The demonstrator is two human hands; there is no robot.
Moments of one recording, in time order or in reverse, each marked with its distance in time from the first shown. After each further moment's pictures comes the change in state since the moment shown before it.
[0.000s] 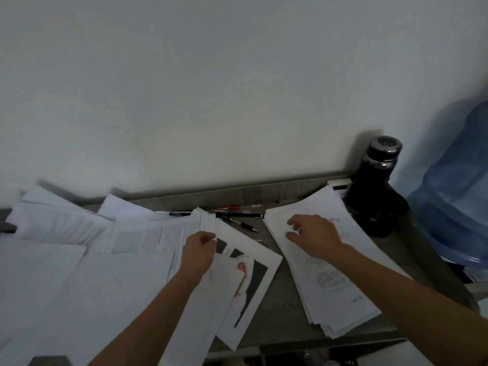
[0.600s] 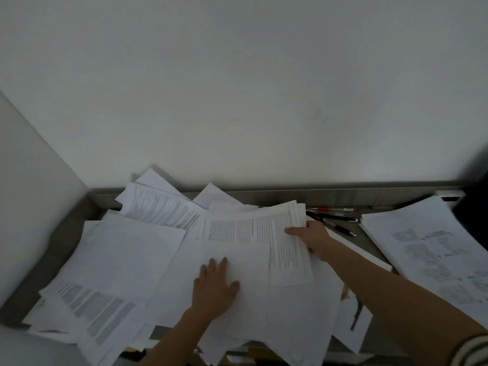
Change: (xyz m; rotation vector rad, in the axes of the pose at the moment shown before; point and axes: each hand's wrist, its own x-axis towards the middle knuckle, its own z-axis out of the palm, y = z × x) left_hand 0.000 -0.150 -0.176 0.826 -0.145 0.077; right_hand 0.059 -0.209 0.118 0.925 -0.187 0.382
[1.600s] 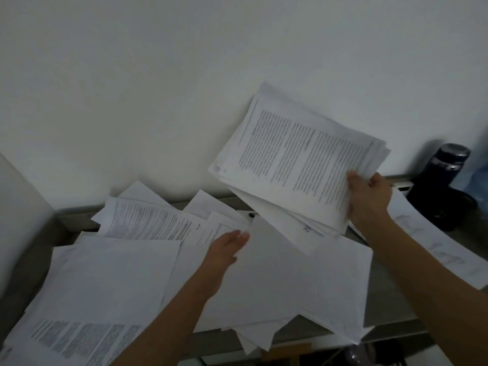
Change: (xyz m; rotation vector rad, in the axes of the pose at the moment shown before) left_hand 0.002 0.012 -0.088 -1.178 -0.182 0.238; right_hand -0.106 -0.080 -0.038 0.482 0.787 -0.556
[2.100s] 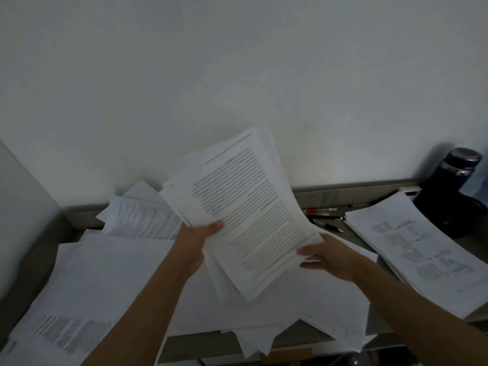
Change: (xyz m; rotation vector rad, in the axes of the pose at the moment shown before) left_hand 0.001 0.036 -0.043 -0.459 0.072 0.202; right_hand -0.044 0.074 -0.018 -0.200 -0.926 0.648
